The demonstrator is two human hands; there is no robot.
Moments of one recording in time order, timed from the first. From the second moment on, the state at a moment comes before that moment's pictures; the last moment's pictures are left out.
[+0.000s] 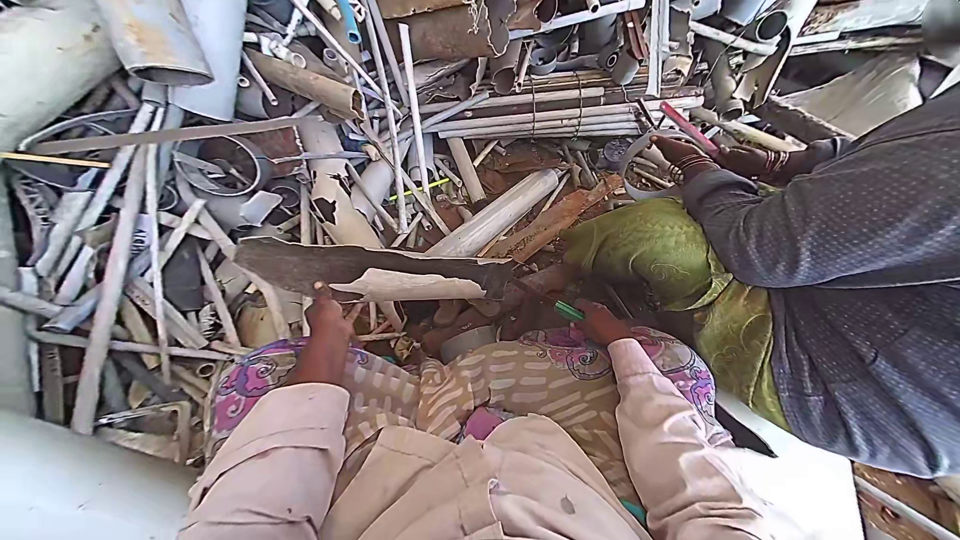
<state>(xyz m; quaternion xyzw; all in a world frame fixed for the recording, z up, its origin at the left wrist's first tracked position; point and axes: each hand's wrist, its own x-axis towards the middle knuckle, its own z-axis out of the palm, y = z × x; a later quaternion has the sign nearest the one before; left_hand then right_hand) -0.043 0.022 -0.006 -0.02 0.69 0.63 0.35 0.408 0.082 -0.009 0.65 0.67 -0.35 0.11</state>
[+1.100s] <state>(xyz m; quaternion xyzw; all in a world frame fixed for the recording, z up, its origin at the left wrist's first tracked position) -0.014 0.011 0.007 0.20 0.42 0.73 0.50 0.399 0.086 -0.015 0.64 0.73 -0.19 -0.11</state>
